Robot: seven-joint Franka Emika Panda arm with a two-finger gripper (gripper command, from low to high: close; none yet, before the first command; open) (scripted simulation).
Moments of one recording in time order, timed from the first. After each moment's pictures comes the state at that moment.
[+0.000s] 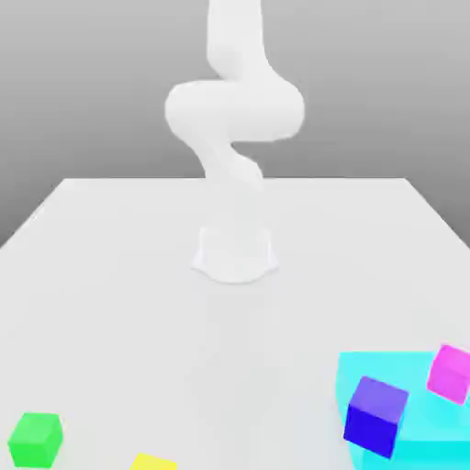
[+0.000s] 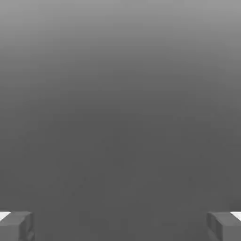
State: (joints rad) arm -0.07 -0.71 0.03 -2.30 -0.03 2.32 0.91
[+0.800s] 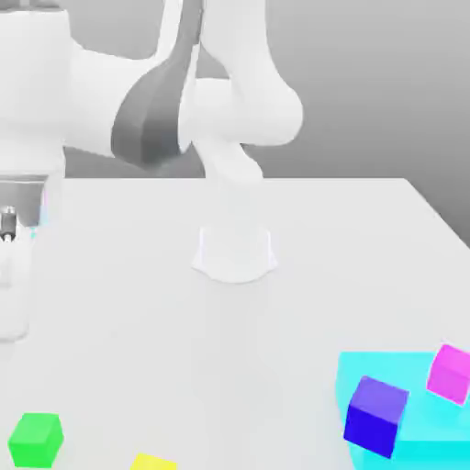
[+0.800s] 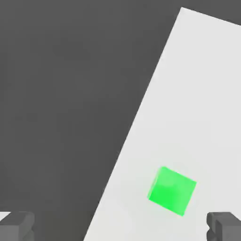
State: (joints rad) arm -0.48 0.16 0.06 -2.28 -0.20 2.57 1.83
